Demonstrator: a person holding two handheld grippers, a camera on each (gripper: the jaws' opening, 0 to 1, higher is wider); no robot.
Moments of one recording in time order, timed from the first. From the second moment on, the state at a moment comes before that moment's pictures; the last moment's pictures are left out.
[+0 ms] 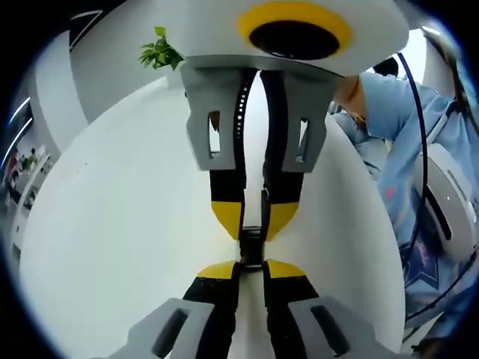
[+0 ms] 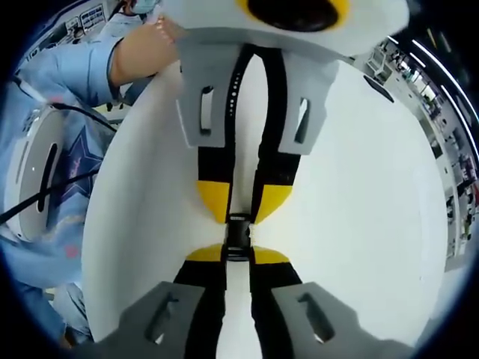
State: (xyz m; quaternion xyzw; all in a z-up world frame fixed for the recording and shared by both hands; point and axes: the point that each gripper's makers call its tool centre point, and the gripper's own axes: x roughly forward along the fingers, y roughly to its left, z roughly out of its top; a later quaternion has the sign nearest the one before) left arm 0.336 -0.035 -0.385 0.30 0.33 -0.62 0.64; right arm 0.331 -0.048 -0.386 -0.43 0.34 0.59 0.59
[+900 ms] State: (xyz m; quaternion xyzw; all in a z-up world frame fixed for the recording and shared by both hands) left arm 0.333 -0.032 -0.383 0.29 0.34 -0.62 0.64; right arm 0.338 -0.045 -0.382 -0.41 0.31 0.60 0.61
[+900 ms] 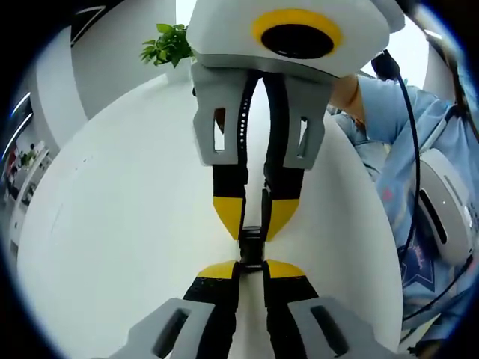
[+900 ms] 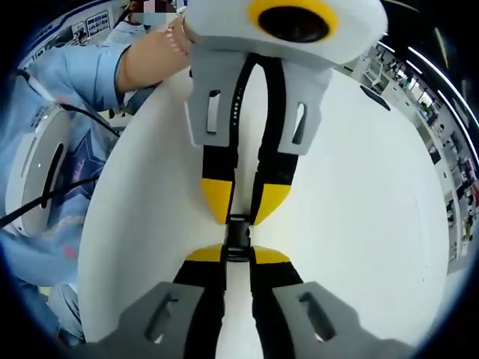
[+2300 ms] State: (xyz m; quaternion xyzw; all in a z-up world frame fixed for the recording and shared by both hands) left arm 0.343 -0.030 -0.382 0.31 0.35 -0.63 0.63; right arm 0.349 -0.042 -0.381 -0.39 0.32 0.60 0.62
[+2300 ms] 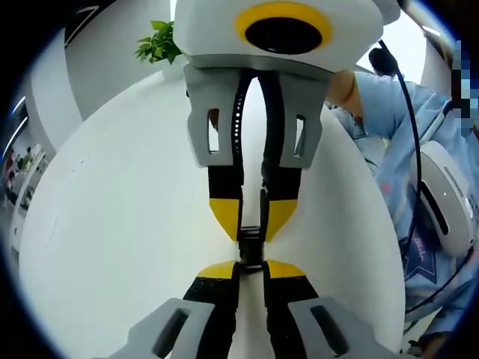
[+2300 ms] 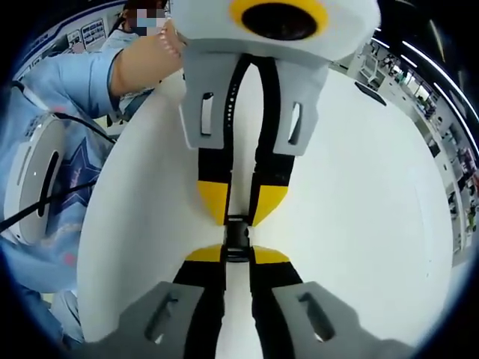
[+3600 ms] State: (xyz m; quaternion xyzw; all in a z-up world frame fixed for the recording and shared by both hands) left arm 0.391 -0.026 -0.383 0.30 0.35 -0.61 0.65; right arm 0.392 -0.041 -0.382 -0.38 0.29 0.59 0.65
